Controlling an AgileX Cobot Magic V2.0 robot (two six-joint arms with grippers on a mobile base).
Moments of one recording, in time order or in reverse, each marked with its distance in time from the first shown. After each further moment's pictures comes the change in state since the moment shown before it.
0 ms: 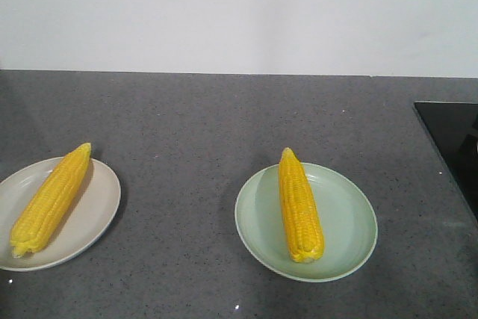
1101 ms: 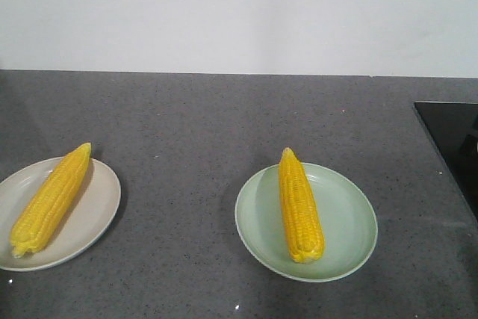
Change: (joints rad) left arm 0.000 0.000 0.000 0.000 0.000 0.000; right arm 0.054 0.000 0.000 -0.166 -0.071 0.205
